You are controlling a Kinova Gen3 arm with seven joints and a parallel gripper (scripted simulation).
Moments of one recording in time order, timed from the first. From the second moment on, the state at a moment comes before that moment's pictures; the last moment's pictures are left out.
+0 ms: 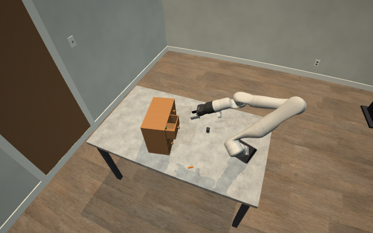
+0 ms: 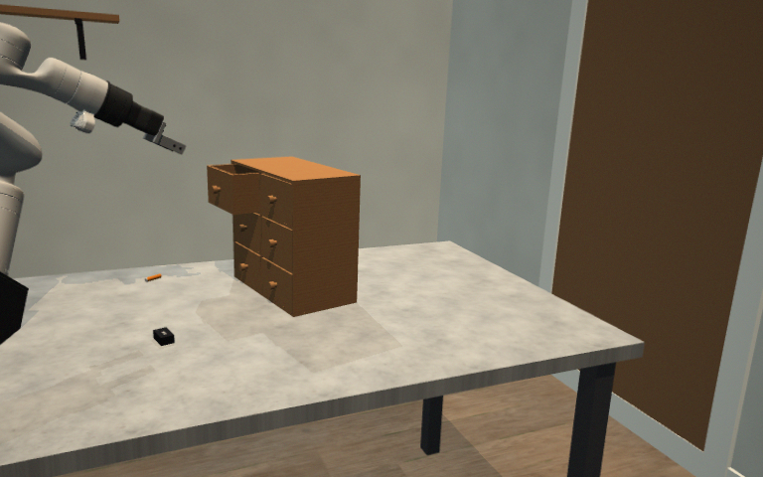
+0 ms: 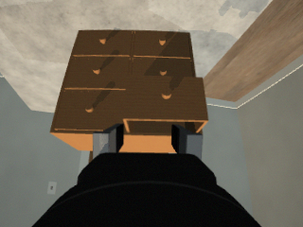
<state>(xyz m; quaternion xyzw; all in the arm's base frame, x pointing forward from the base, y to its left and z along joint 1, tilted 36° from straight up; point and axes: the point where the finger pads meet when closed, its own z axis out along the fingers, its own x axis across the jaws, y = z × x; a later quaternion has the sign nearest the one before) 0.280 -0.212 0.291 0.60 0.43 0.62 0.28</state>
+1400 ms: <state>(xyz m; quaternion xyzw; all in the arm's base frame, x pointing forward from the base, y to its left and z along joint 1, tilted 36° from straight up) 0.274 -0.218 0.305 0.65 0.55 0.50 0.14</state>
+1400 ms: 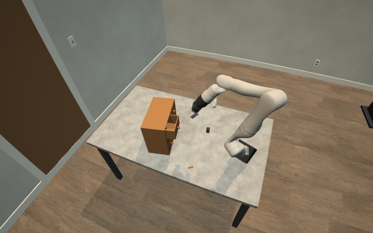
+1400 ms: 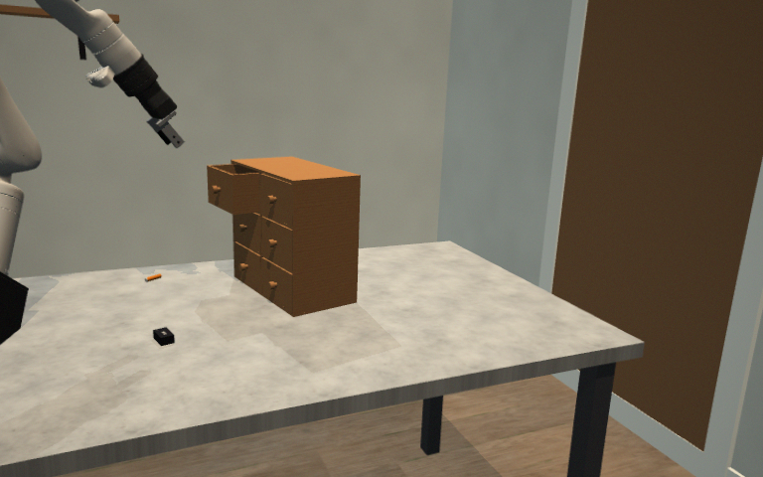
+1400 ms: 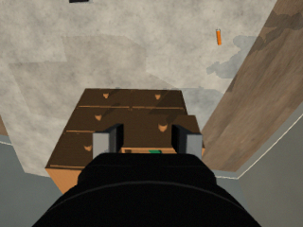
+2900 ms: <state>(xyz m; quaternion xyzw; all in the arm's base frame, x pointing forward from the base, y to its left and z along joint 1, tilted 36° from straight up) 0.270 -0.227 0.318 0.66 0.67 0.33 -0.04</state>
